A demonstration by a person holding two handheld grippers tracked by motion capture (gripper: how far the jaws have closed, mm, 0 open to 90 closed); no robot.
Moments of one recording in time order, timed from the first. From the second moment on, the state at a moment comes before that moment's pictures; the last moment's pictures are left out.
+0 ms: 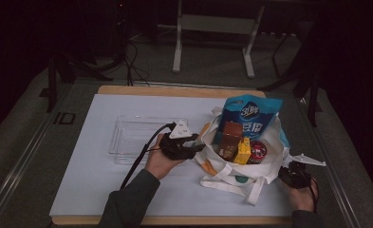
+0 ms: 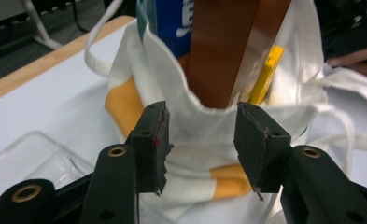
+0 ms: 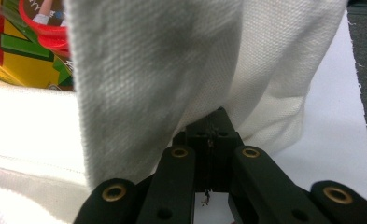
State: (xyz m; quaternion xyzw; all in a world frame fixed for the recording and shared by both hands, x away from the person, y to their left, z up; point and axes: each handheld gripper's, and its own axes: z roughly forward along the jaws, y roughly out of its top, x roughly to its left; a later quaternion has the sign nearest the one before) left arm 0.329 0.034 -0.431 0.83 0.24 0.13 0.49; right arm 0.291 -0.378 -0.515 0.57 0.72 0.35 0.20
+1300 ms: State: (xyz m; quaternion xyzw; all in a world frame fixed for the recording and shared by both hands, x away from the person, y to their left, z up) left arm 0.354 -0.007 -0.465 0.87 0.27 0.16 0.38; right arm 0.267 -0.401 -0.479 0.57 0.70 0.38 0.21
